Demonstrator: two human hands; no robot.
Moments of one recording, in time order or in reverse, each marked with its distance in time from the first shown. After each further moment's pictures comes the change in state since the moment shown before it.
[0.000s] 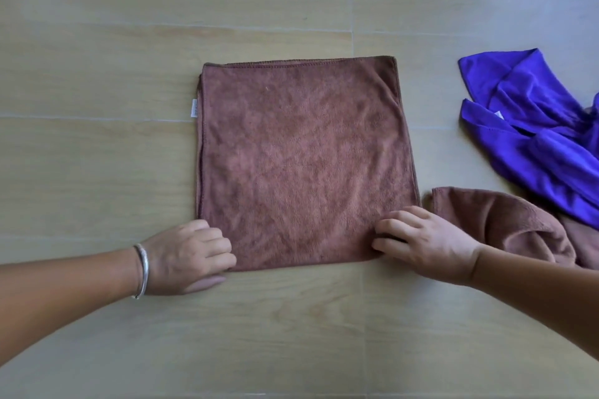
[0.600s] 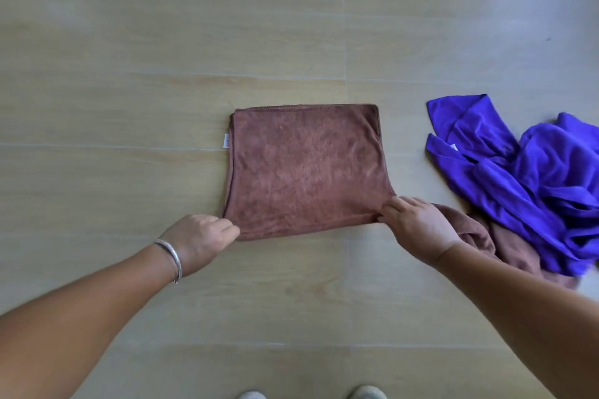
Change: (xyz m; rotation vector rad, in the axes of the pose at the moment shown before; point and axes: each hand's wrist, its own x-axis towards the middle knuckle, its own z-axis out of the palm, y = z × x) left_hand -0.020 0.014 -0.137 0.035 -0.012 -0.314; right_hand 0.037 -0.016 -0.131 0.021 -0.011 0.512
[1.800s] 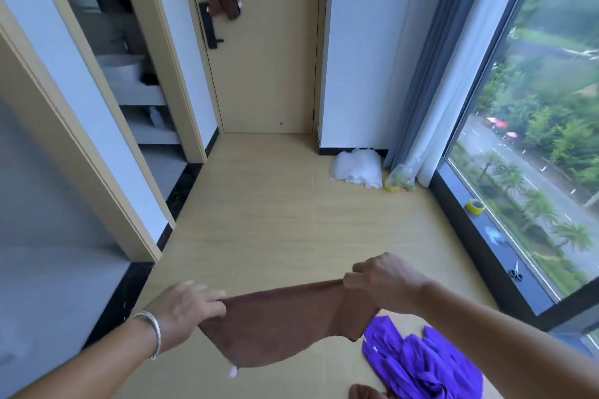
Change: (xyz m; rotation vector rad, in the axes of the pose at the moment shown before) left_hand -0.200 0.032 -0.764 0.235 0.066 -0.174; right_hand 0.004 -0.147 -0.834 -0.256 -0.130 -0.189
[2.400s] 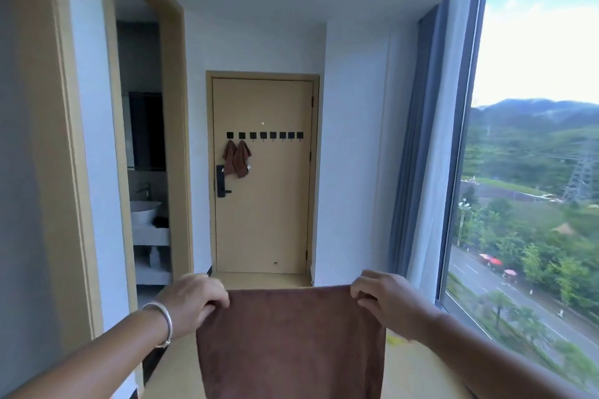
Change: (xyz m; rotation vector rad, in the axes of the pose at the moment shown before) left_hand 0.007 -0.078 -0.241 -0.089 0.451 -0.268; right_hand -0.037 0.023 -0.220 0.148 0.559 0.192
